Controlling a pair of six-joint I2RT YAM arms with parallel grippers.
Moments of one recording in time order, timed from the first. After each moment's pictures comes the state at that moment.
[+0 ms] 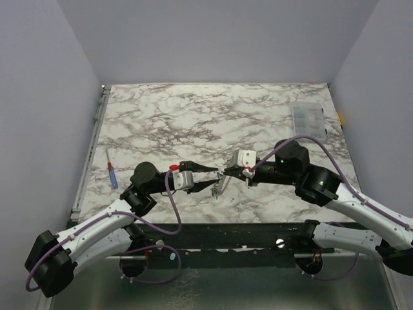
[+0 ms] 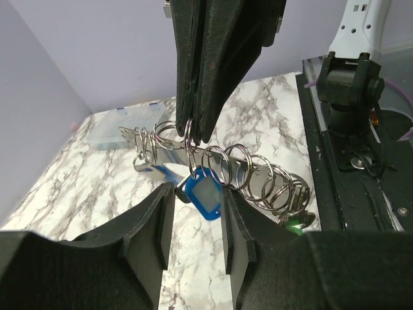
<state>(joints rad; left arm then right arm) -0.75 0.84 0.43 0.59 0.70 0.22 0.97 0.94 1.00 -0.35 -0.34 -0.49</state>
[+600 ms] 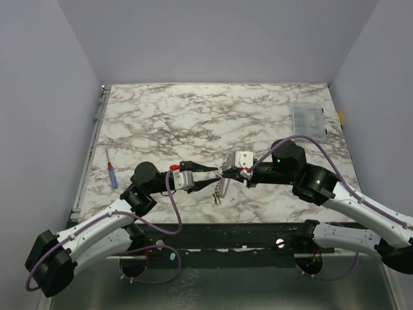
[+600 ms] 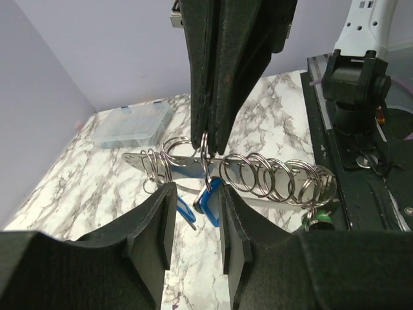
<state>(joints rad) -0.75 0.84 0.43 0.58 0.69 0.23 0.97 0.95 1.00 -0.35 -0.37 -0.49</state>
